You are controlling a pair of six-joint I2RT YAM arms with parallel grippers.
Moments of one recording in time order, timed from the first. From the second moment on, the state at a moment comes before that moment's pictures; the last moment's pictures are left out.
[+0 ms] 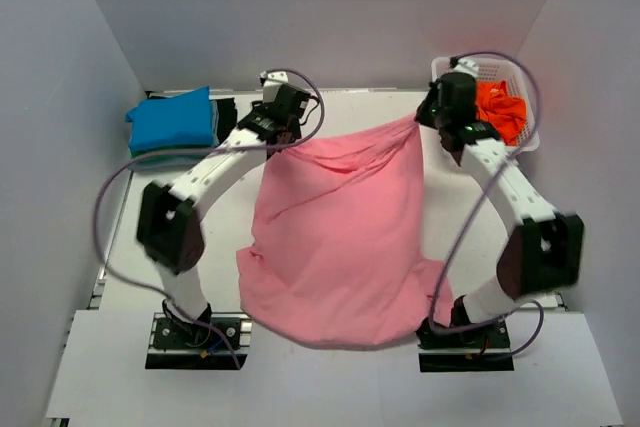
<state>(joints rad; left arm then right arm) -0.59 1.74 1.61 -0.57 -0.64 -0.48 0.24 1.48 1.32 -0.22 0.15 0.40</state>
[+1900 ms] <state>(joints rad) -0.33 2.11 1.53 -0.60 -0.43 -0.82 0.35 1.59 0.85 -0.27 -0.01 0.51</state>
